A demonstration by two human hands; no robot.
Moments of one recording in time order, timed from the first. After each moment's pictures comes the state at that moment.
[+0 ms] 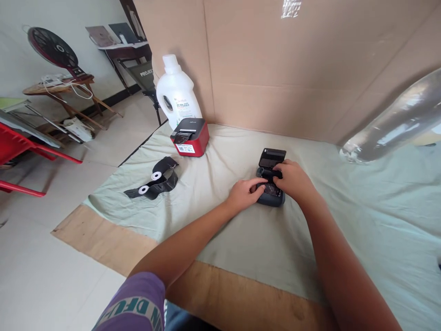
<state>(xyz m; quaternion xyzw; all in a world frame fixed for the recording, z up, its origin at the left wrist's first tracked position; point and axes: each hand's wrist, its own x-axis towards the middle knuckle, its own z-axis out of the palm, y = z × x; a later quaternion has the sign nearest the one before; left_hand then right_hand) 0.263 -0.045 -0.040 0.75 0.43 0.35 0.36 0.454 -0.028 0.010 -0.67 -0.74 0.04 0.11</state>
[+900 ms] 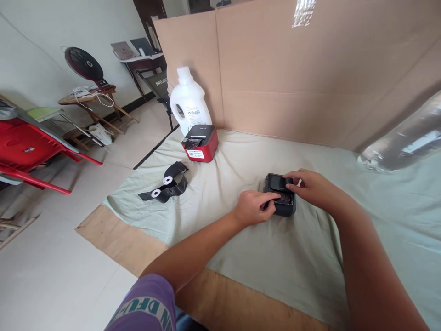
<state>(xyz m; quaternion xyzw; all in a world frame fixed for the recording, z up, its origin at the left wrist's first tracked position) 0.262 -0.059 -0.040 0.83 0.40 0.35 0.18 0.474 -0.034 0.035 -0.61 -0.76 0.16 0.14</state>
